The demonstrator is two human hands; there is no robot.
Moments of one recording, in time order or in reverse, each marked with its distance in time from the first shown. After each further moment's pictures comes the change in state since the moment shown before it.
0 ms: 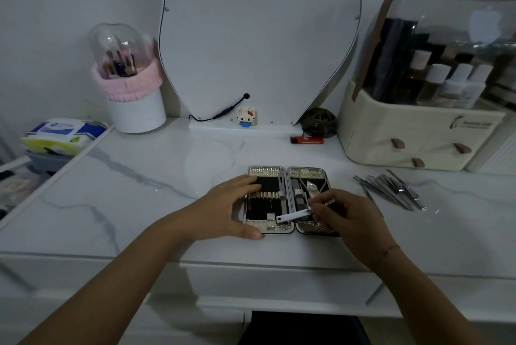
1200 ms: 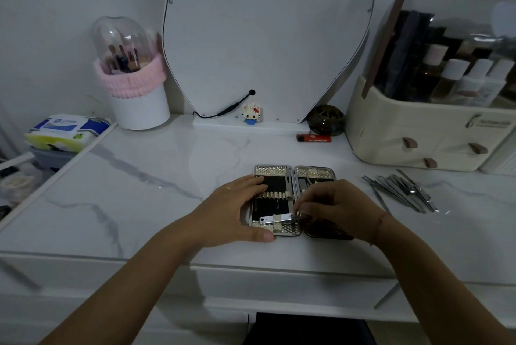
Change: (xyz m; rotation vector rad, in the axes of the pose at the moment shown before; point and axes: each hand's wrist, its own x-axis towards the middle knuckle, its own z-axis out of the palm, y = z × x) left_hand 0.000 0.000 0.007 0.098 0.057 0.006; right_hand 0.038 -0.016 0.002 -0.176 -0.377 -0.079
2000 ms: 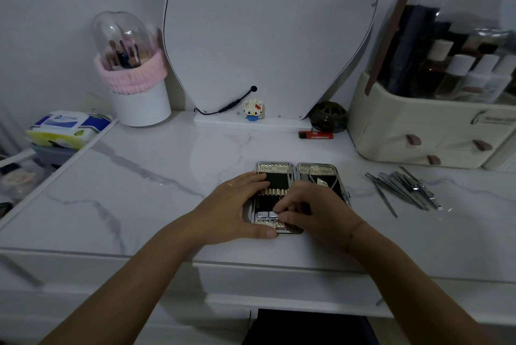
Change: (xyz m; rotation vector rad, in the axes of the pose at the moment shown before) left_hand 0.001 -0.001 0.002 0.017 0.034 0.018; right_hand 0.008 -0.020 0.028 -0.203 0.027 -0.145
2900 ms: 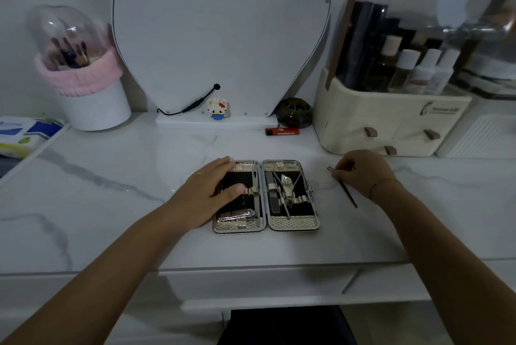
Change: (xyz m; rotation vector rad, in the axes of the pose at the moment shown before) left_hand 0.031 0.001 0.008 -0.118 0.118 -0.113; right_hand -0.022 0.123 -0.081 -0.319 0.286 0.556
